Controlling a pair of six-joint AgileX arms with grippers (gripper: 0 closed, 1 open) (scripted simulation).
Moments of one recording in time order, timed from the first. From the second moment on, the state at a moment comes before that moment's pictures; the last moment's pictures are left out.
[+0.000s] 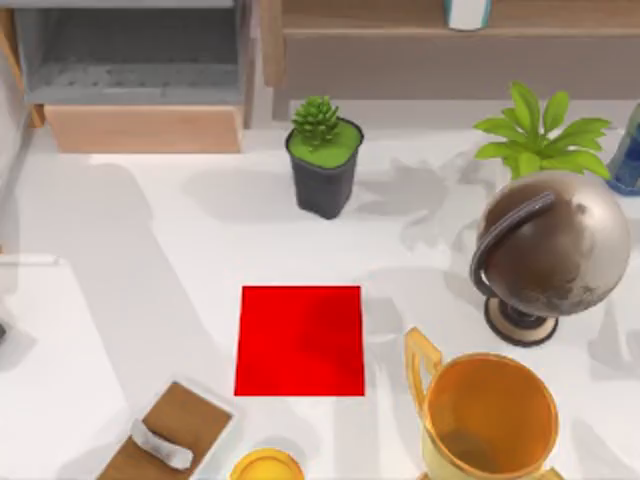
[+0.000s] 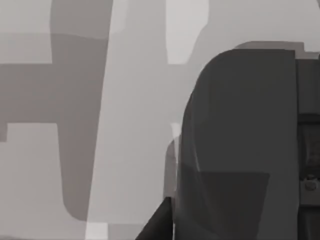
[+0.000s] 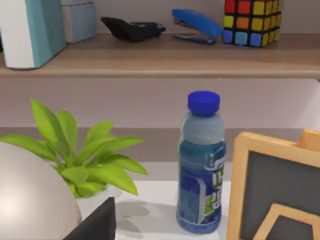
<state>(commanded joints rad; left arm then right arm) 0.32 2.62 2.37 -1.22 0.02 0.20 0.00 0.00 0.00 0.00 0.00 0.00</state>
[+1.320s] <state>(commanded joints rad) 0.09 2.17 2.07 -1.15 -0.02 -0.18 0.00 0.00 0.00 0.00 0.00 0.00</state>
